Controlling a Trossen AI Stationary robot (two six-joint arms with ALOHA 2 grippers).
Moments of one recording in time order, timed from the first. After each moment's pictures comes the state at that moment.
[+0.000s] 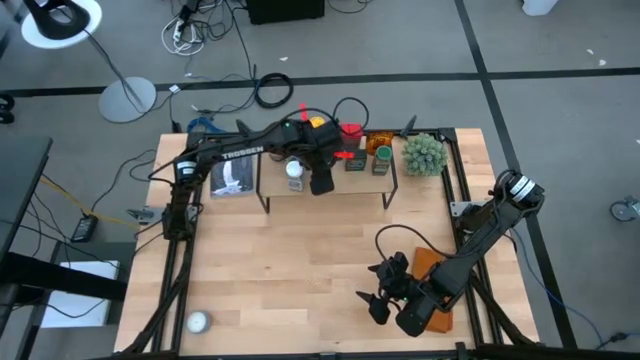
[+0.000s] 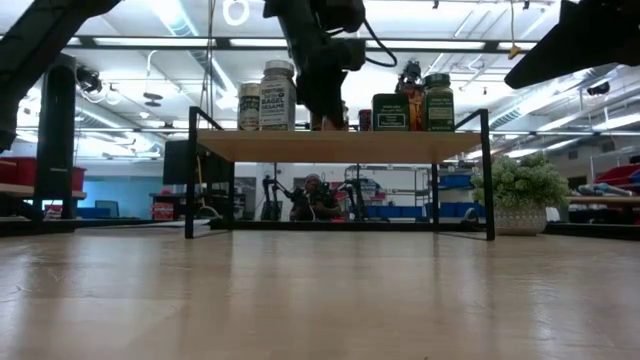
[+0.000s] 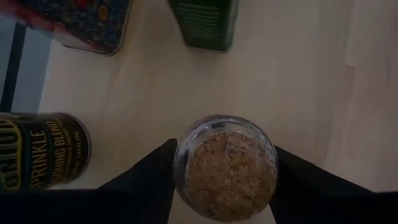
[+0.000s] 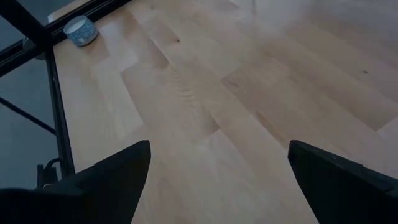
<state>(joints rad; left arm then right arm) 0.28 2.01 1.98 -1.09 -0.05 0.10 0.81 1.65 1.12 -0.49 0.81 1.25</state>
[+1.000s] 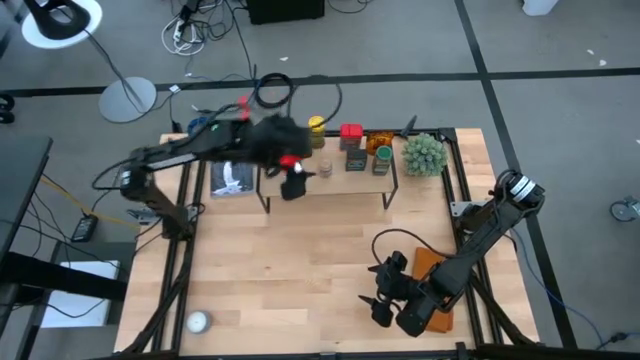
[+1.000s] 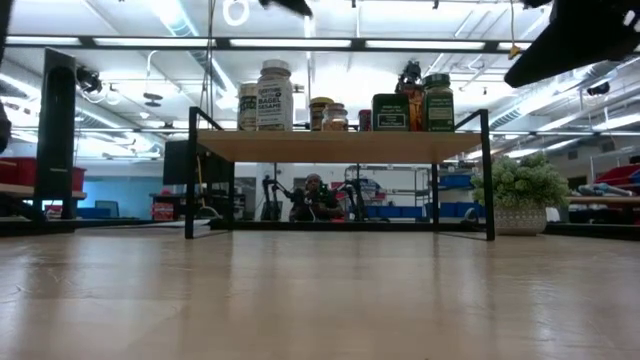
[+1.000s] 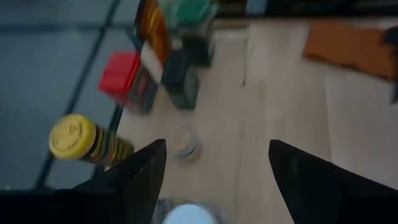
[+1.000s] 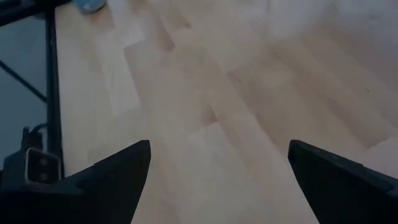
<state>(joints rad) 0.13 1.63 1.93 -1.06 -0.14 0.08 0.81 1.65 1.12 -0.49 0.76 1.07</state>
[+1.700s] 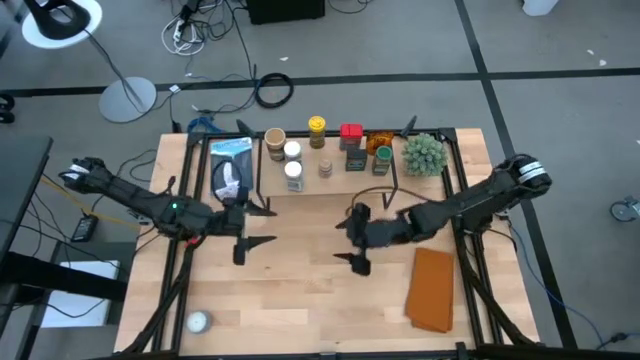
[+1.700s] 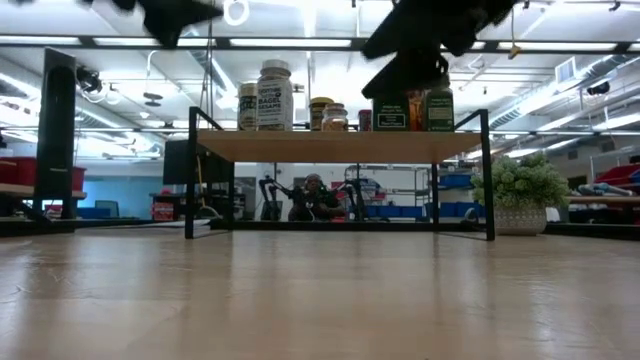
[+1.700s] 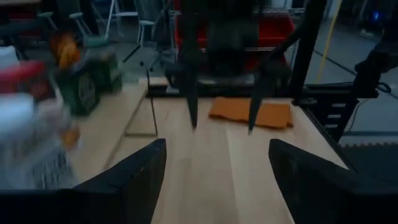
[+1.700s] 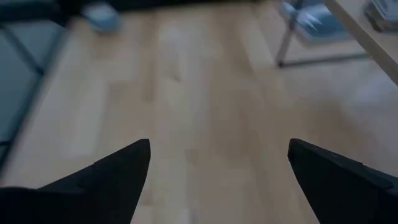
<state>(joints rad) -0.38 0.86 0.58 0.11 -0.39 -0.07 0.34 1.51 1.00 -0.14 0.35 0.30</state>
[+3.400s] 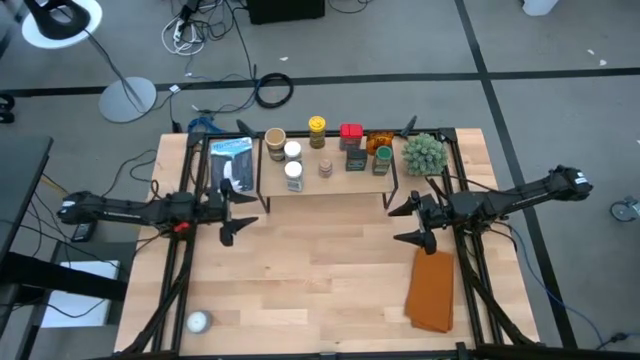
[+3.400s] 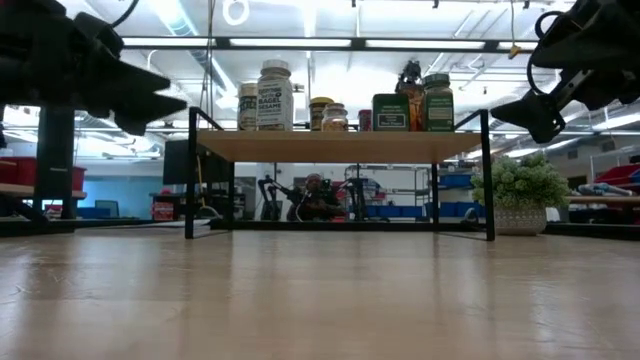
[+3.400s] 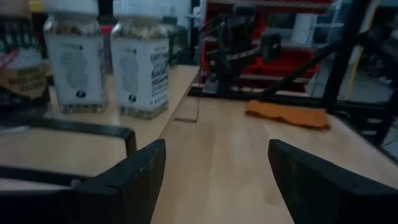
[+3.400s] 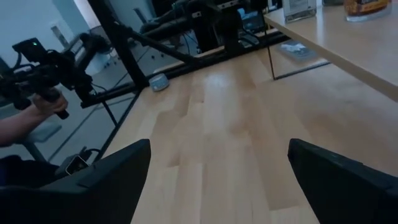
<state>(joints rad) -0.06 0.30 0.01 0.28 -0.18 -0.08 0.21 0.43 0.12 0.15 0.11 0.36</state>
